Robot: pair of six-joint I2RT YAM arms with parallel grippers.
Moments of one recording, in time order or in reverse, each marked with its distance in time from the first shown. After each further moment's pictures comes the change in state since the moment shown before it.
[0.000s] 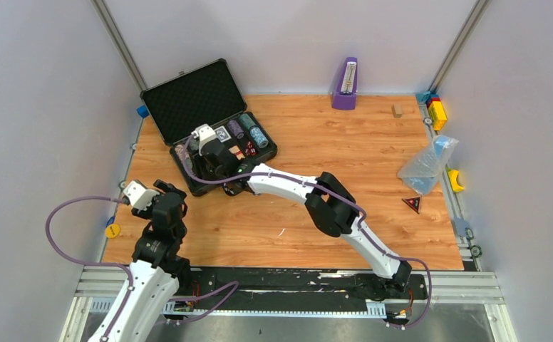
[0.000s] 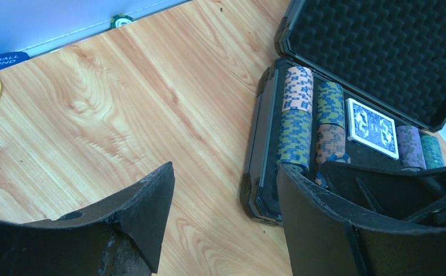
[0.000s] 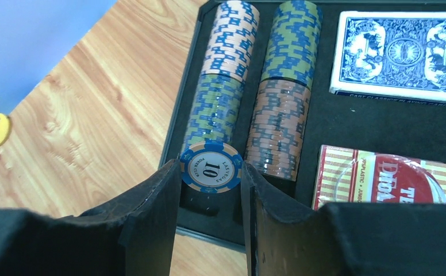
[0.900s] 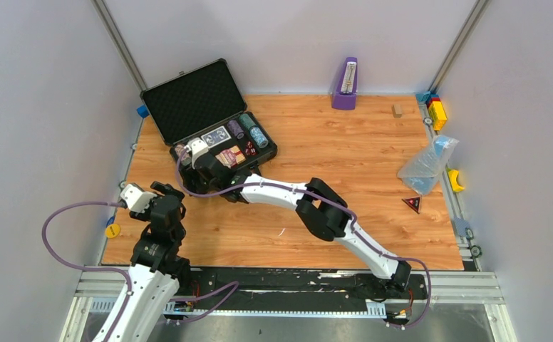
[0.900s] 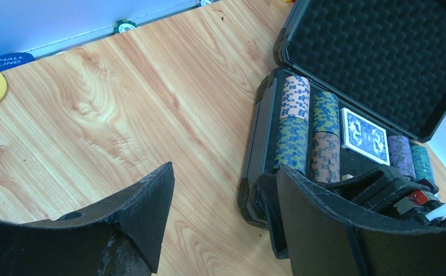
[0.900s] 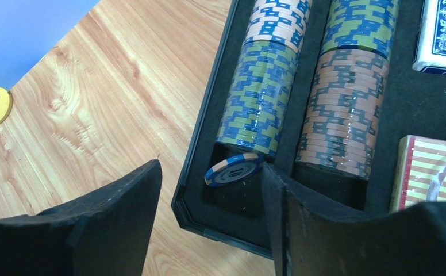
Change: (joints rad) left arm 0.000 -0.051 0.000 -0.034 -0.025 -0.030; right arm 0.039 0.085 0.010 0.069 0.007 0.003
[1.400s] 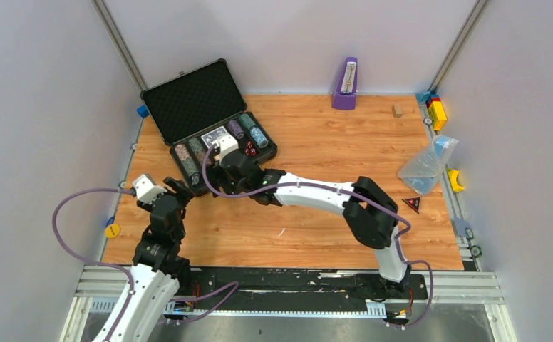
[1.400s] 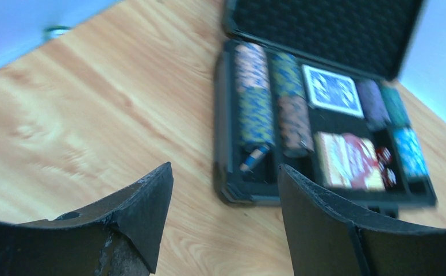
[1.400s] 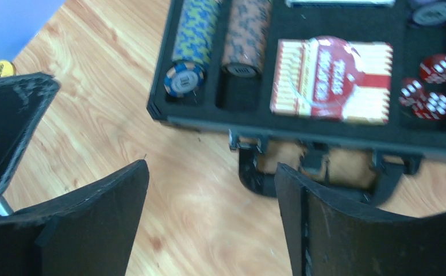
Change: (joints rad) left arm 0.000 0.000 -0.023 0.101 0.138 0.151; right arm -0.002 -0.431 -0.457 -0.024 0.080 0.016
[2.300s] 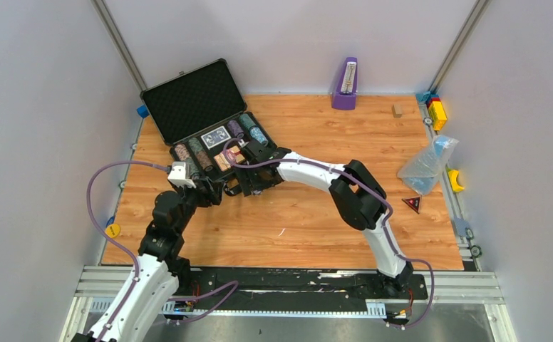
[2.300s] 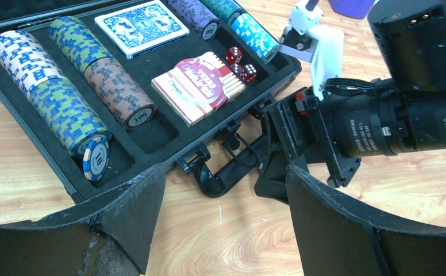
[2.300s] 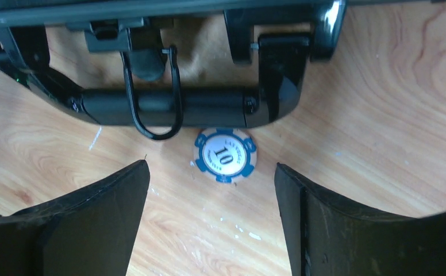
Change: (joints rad) left arm 0.001 0.132 -0.042 0.309 0.754 0.336; right arm -0.197 0.109 0.059 -0.515 -0.210 0.077
